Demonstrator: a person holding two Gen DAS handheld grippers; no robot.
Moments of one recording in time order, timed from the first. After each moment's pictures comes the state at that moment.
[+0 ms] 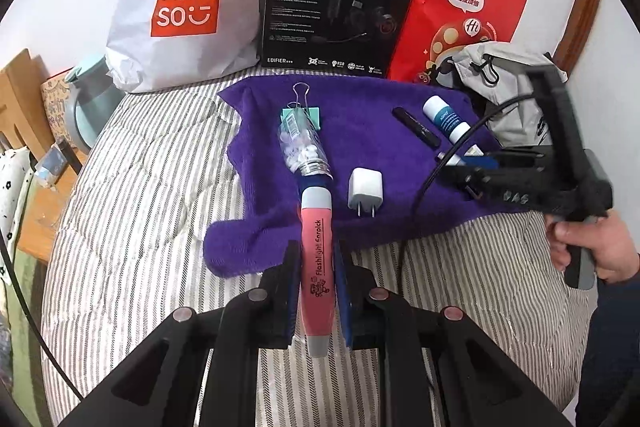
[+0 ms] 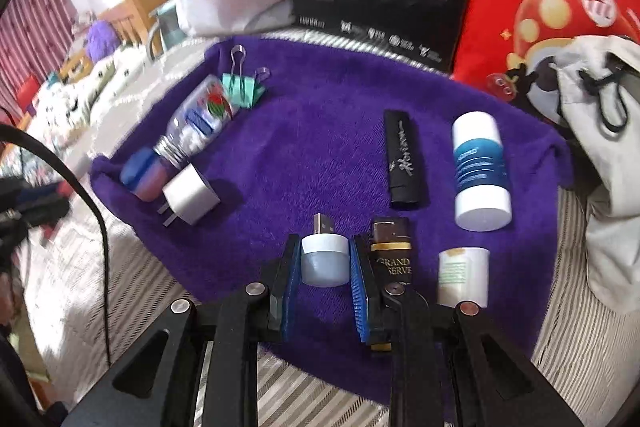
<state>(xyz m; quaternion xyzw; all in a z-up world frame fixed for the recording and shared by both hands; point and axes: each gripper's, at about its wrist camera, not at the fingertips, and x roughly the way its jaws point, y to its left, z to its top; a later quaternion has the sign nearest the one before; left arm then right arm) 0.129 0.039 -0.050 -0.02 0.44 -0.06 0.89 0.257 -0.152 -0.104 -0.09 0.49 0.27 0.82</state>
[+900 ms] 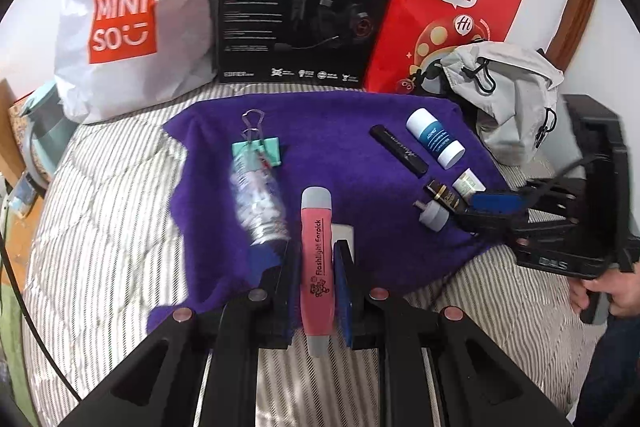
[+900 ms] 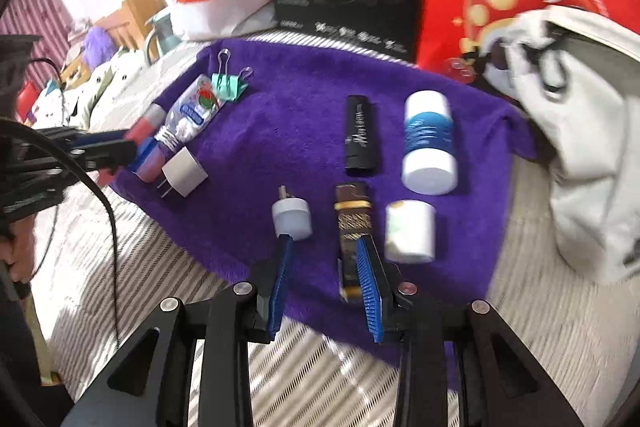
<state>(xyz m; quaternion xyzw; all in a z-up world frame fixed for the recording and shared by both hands) 0.196 0.008 -0.058 -0.01 0.45 -0.10 0.89 0.236 -0.203 -0.085 -0.06 0.49 0.26 0.83</state>
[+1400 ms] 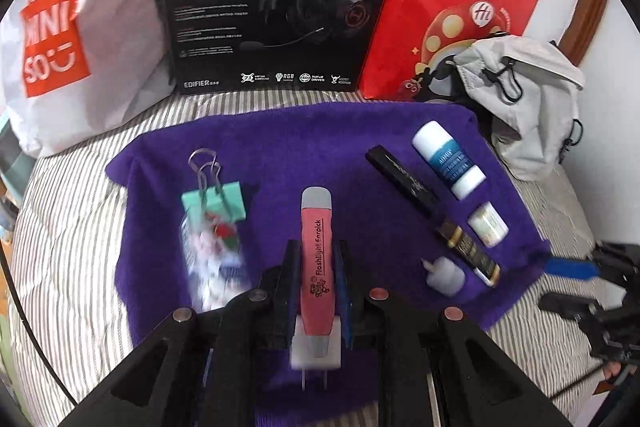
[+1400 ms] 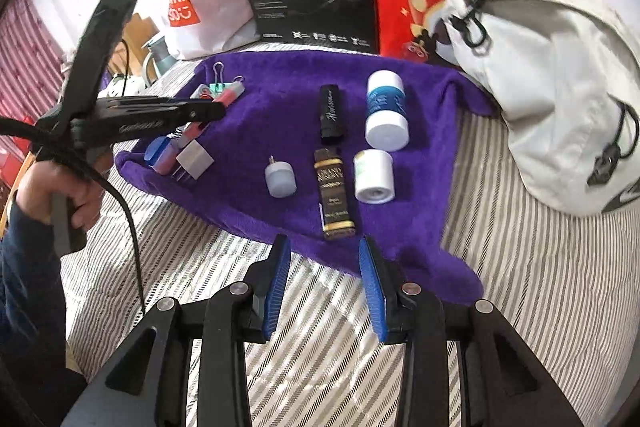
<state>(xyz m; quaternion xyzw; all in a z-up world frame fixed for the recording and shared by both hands) 0.269 -0.015 -0.077 0.00 0.47 -0.11 0.88 0.199 -0.241 -0.073 -0.01 0.50 0.24 0.83</state>
